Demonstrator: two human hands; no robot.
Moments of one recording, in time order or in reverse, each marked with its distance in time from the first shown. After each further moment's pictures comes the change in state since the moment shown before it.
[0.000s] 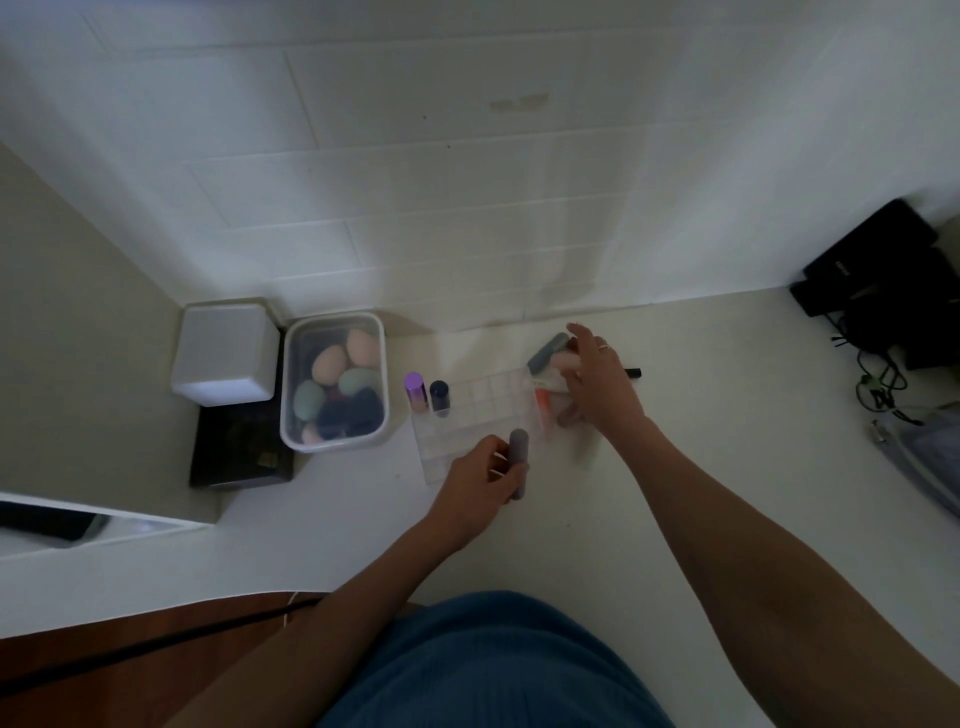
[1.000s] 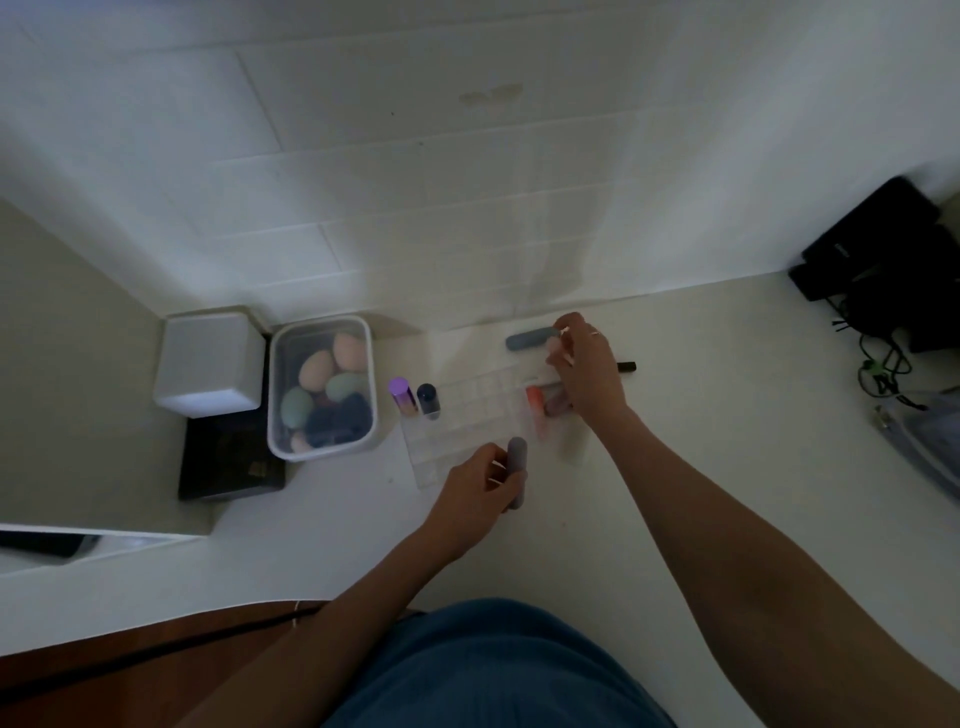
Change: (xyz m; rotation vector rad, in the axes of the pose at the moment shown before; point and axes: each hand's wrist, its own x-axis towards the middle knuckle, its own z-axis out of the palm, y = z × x) left_hand -0.001 -0.001 0.007 0.044 -0.029 -0.028; right_hand 0.015 0.003 0.010 0.161 0.172 -0.066
